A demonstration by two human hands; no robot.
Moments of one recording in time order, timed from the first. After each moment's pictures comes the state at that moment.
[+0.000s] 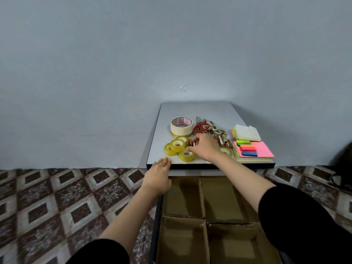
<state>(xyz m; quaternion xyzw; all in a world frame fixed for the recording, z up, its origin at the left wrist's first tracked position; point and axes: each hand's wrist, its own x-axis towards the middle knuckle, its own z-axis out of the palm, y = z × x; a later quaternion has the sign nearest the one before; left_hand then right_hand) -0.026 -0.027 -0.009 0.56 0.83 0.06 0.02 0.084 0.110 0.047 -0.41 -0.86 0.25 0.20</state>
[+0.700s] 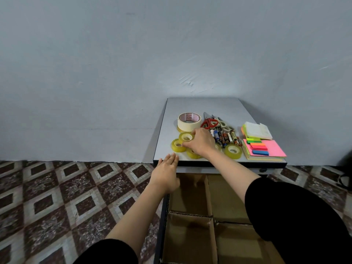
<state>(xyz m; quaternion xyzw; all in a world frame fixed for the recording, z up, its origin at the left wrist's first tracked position) -0.029 -0.026 -0.014 0.56 0.82 0.07 0.05 0.039 0.107 0.035 -0.42 -0.86 0.19 0.21</state>
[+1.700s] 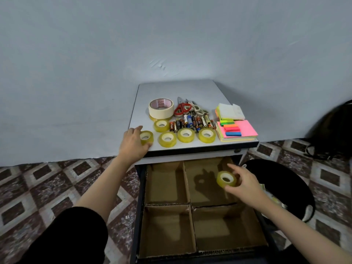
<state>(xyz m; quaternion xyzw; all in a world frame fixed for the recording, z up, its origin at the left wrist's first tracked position) -0.072 0.025 -0.007 0.48 0.85 0.22 0.02 0.248 0.094 -0.065 -0.50 -0.79 0.32 0.17</state>
